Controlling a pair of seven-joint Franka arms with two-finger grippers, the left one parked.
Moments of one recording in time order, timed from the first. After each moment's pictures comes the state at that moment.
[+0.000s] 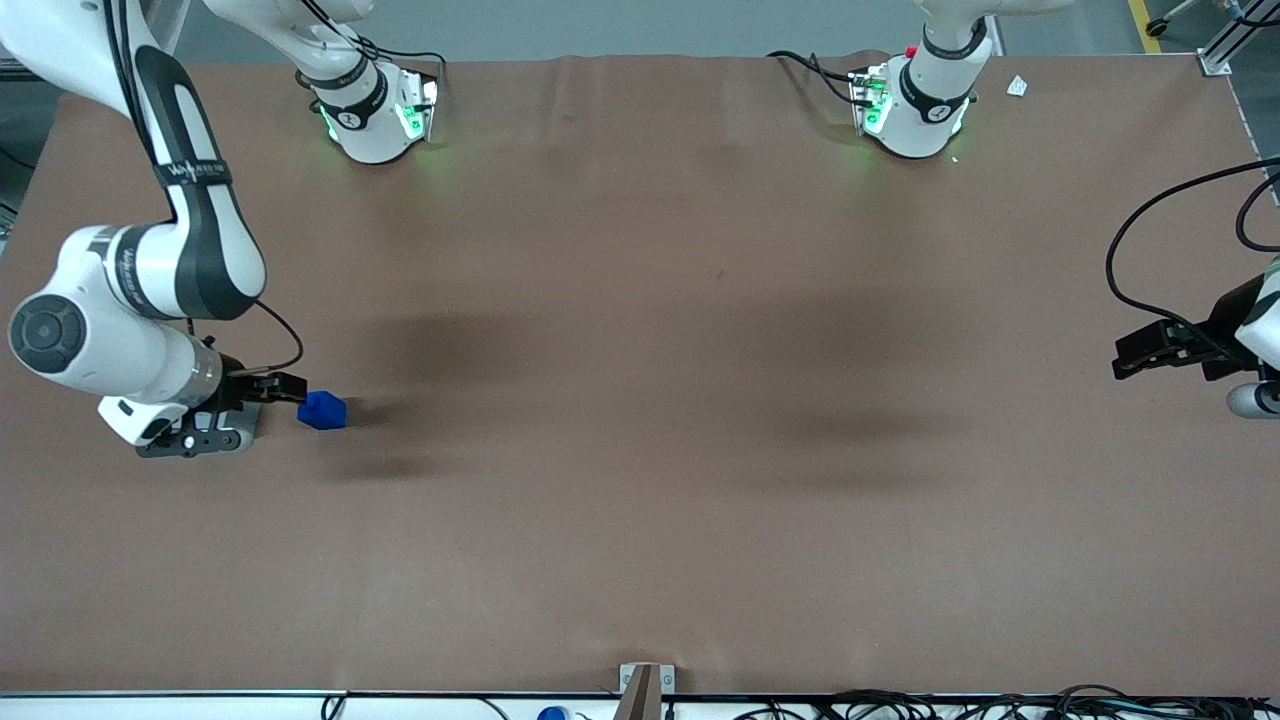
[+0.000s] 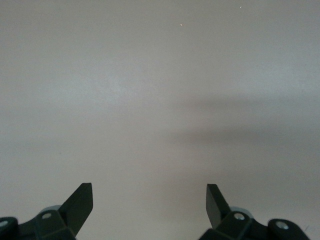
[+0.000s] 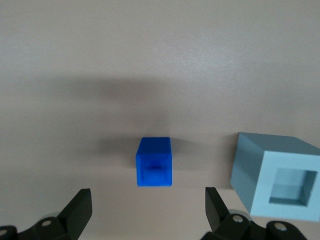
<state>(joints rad) -0.01 0.37 -0.01 -1.85 0.00 2.12 -0.09</state>
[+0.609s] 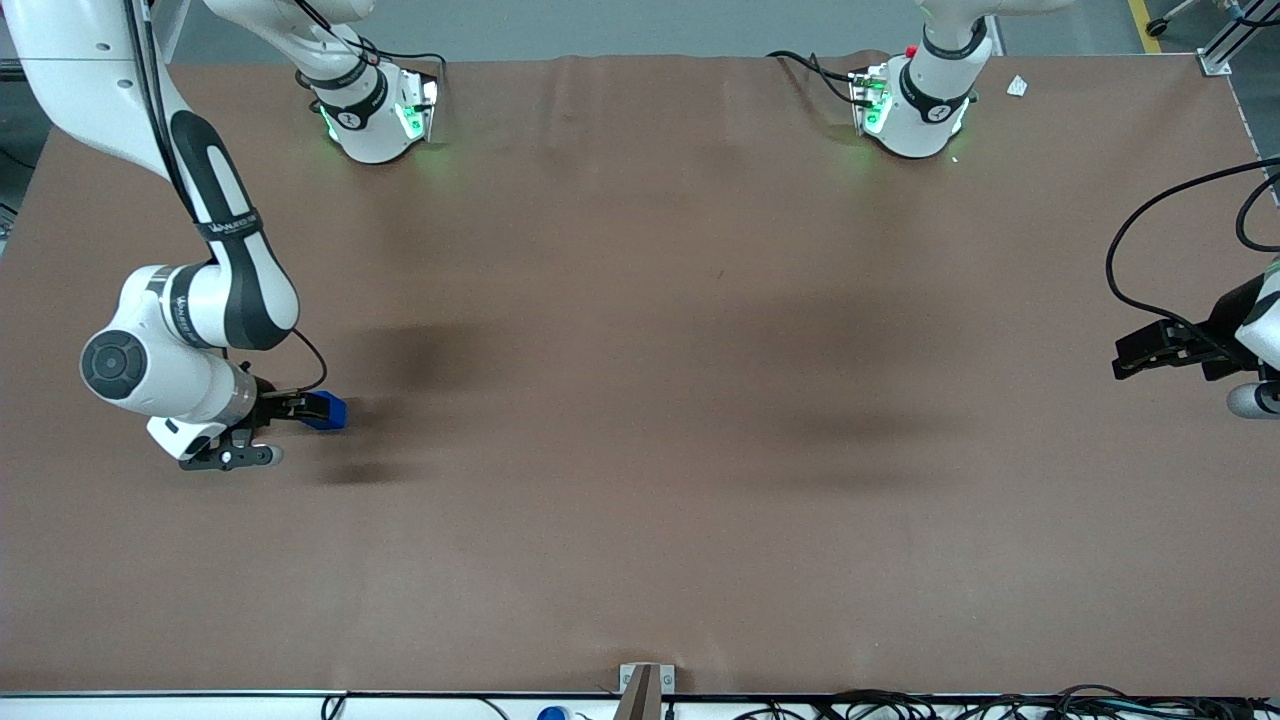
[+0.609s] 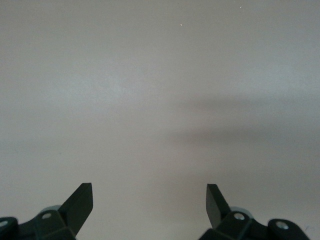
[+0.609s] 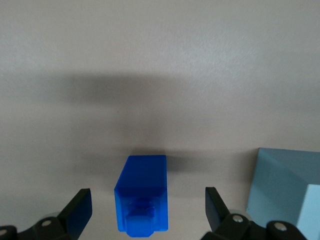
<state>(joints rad) -0.01 0.46 -0.01 -1.91 0.00 2.28 -0.09</state>
